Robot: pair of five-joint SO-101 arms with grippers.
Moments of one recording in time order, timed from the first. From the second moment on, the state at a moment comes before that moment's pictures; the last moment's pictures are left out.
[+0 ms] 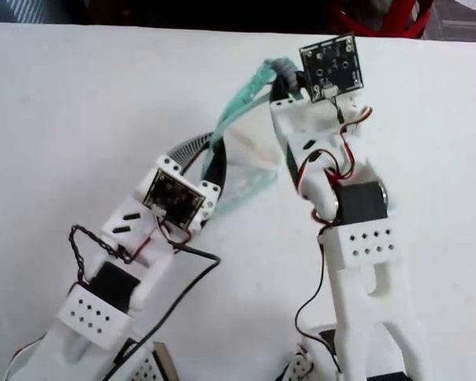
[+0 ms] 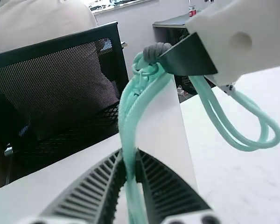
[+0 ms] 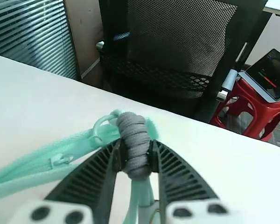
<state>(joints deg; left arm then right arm) 24.4 -61.8 69.0 13.4 -11.7 -10.8 -34.2 22.6 38.2 10.2</state>
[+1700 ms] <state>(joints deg) 24.9 -61.7 70.7 13.5 -11.7 9.0 -33.3 22.6 27.7 9.9</state>
